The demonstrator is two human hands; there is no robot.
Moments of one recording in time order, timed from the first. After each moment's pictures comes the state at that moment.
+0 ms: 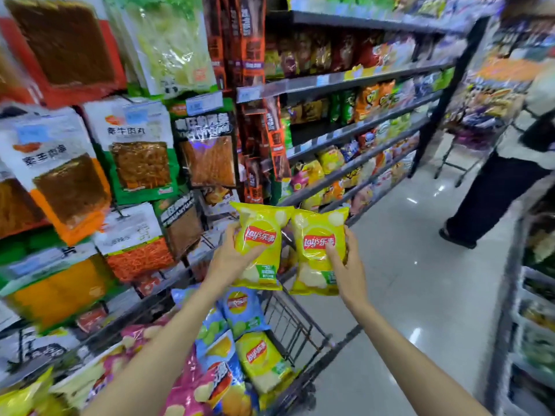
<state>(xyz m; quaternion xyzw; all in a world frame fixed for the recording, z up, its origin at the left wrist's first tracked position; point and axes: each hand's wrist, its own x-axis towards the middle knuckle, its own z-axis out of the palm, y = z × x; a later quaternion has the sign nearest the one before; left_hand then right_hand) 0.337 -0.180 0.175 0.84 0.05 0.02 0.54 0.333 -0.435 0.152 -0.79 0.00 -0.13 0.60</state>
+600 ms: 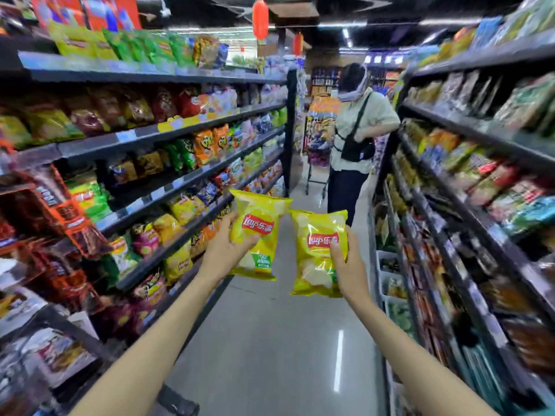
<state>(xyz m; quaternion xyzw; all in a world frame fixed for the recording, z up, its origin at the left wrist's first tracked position) 0.465 -0.595 0.262 0.83 -0.20 0.02 0.53 0.344 -0.834 0.224 -0.78 0.14 -0.33 0.51</state>
